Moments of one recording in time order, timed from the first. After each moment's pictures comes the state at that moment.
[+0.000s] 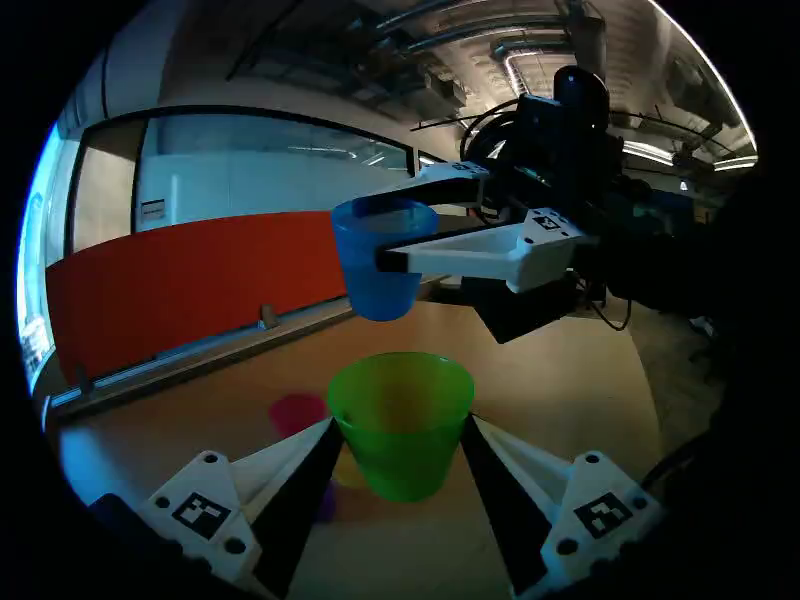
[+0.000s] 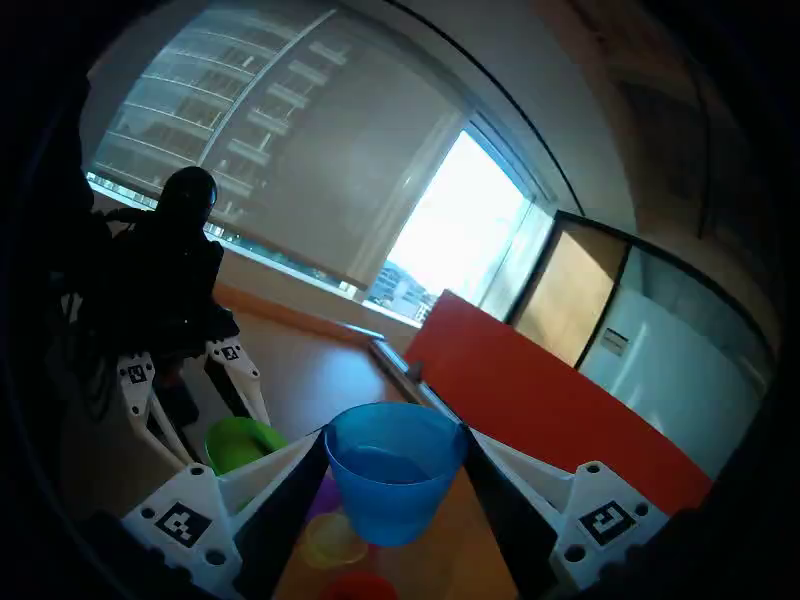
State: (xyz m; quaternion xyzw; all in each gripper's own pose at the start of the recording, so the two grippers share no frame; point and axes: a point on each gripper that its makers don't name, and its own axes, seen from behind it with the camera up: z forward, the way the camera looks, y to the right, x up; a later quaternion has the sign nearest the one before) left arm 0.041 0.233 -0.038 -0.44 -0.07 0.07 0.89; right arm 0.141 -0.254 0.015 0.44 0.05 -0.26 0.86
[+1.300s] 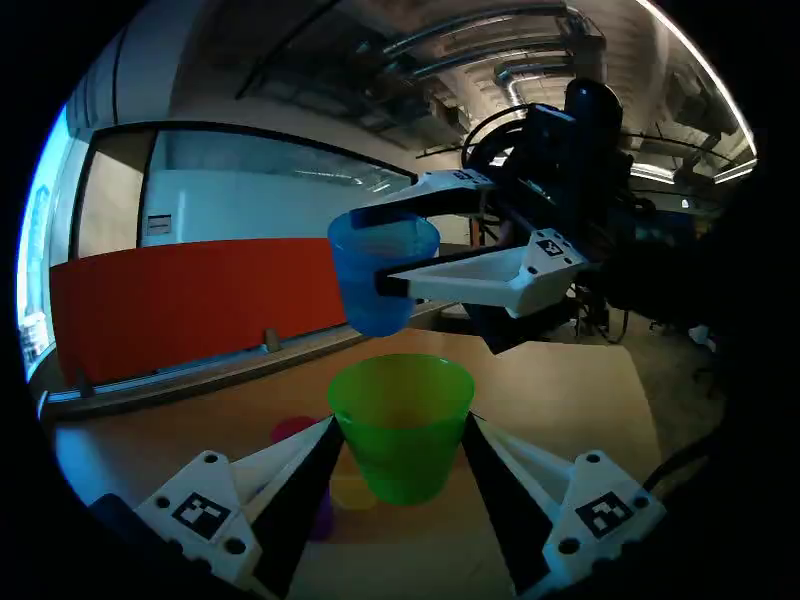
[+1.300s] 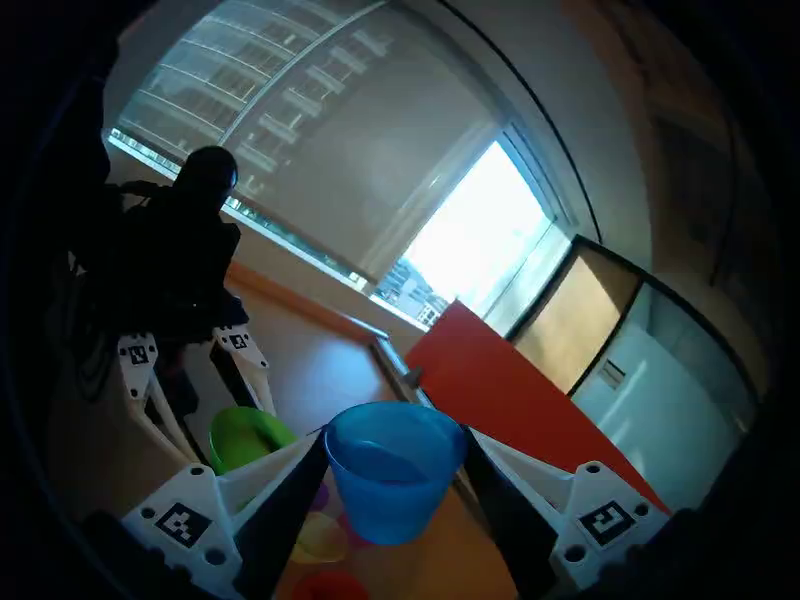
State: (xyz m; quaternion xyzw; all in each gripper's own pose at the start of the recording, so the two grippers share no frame) left arm 0.060 0.236 -0.039 -0.44 -0.03 0.04 0.90; right arm 0.155 -0.264 0.014 0.44 0.07 -0.33 0.83
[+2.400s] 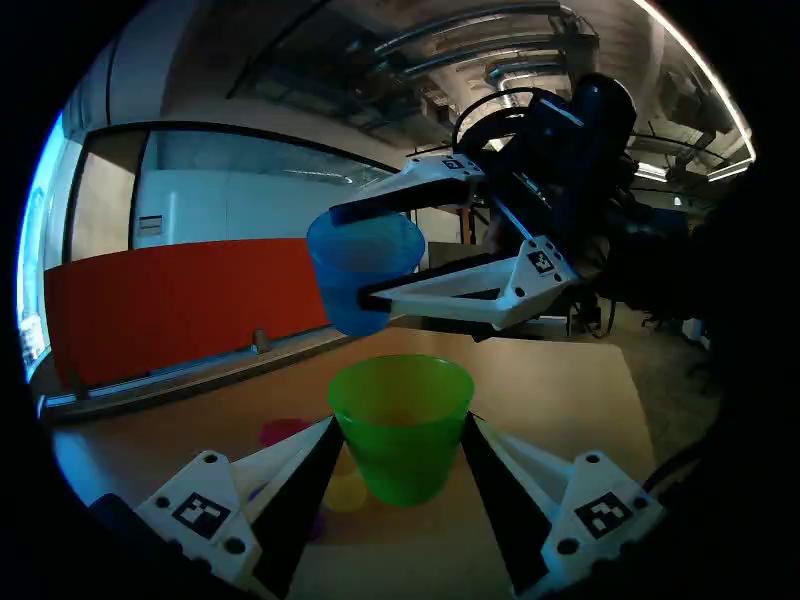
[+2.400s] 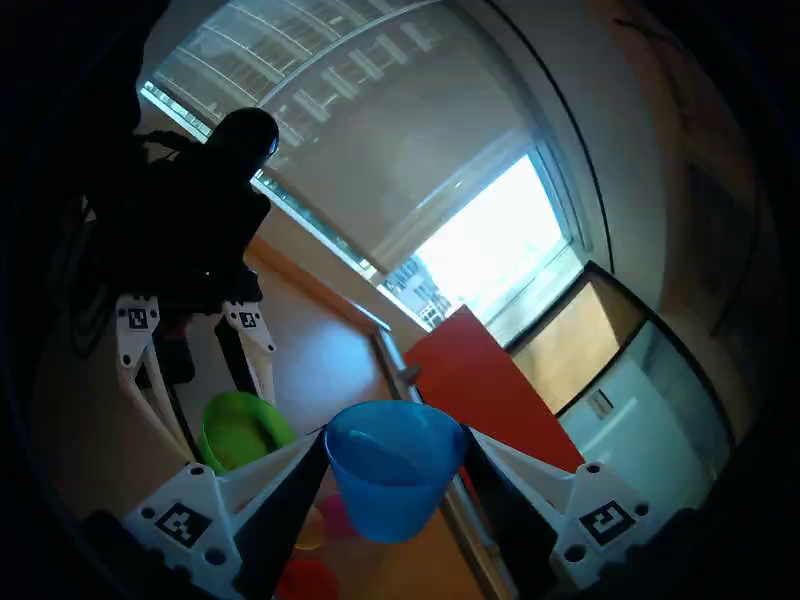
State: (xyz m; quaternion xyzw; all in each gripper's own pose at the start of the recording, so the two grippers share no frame) left arm 0.061 0.246 -0.047 -0.45 -0.03 0.04 0.89; right arm 0.156 -0.269 0.013 0.44 0.09 -0.40 0.80
